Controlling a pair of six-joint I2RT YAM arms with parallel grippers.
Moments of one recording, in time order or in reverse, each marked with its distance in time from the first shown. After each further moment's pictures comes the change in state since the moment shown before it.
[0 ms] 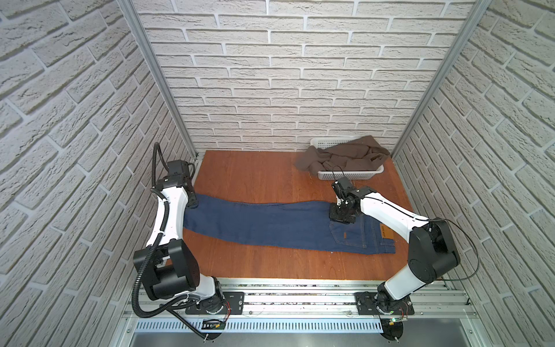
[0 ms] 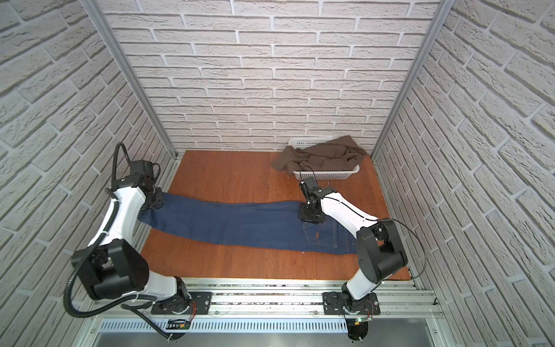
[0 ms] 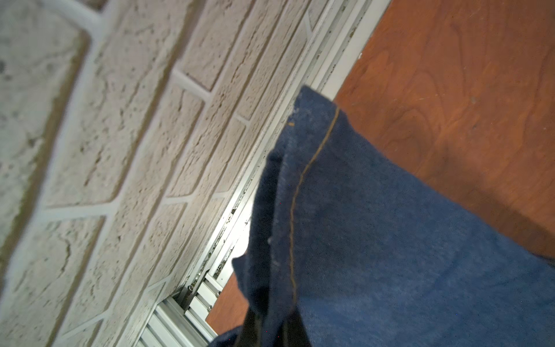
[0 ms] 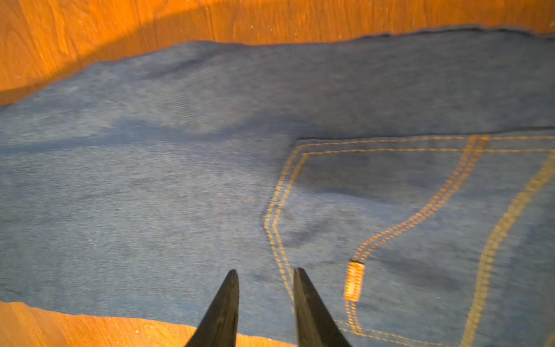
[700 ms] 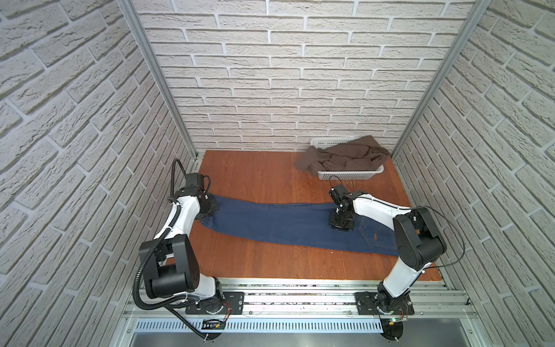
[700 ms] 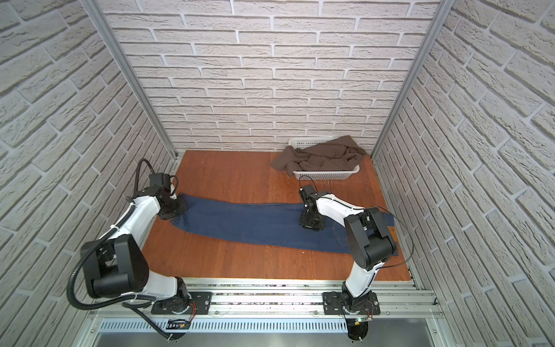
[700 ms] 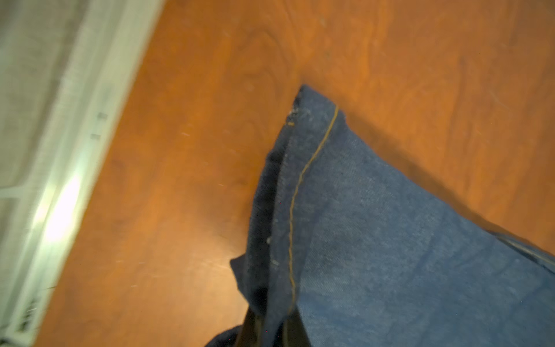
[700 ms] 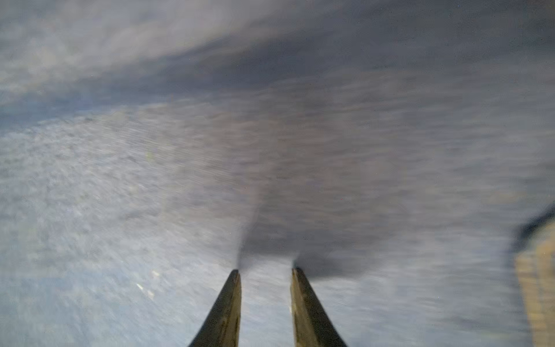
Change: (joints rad) left arm -0.090 0.000 -0.248 0.208 0.358 -0.099; right arm -0.014 0.116 -0.062 0.048 -0.002 0.032
